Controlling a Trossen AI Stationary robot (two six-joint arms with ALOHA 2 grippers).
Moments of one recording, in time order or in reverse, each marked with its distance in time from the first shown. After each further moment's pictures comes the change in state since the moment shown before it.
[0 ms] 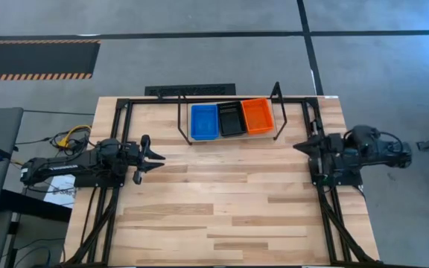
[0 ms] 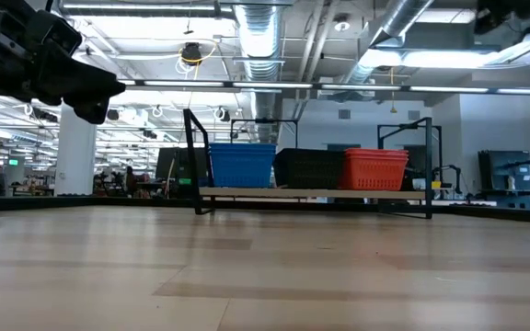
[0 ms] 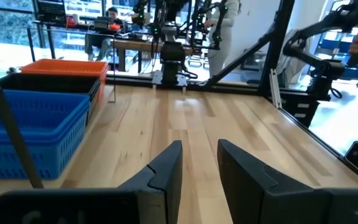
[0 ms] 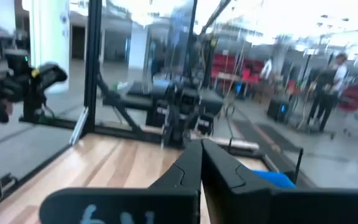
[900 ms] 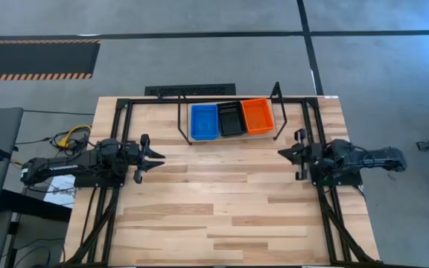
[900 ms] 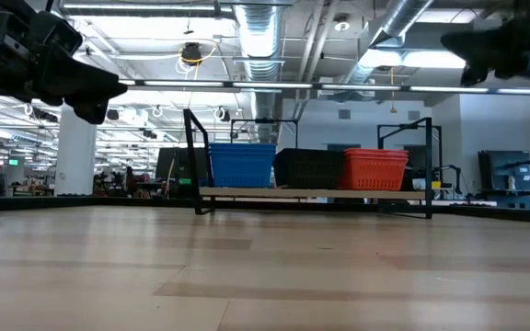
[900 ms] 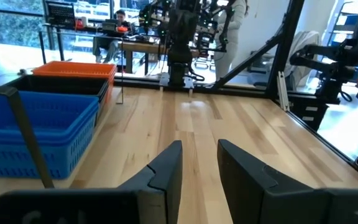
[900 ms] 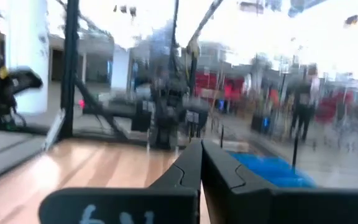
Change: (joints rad) left arm 0.000 -0.006 -0.001 0.002 -0.032 0.000; right arm -0.026 -0.162 -0.455 0.462 0.051 0.000
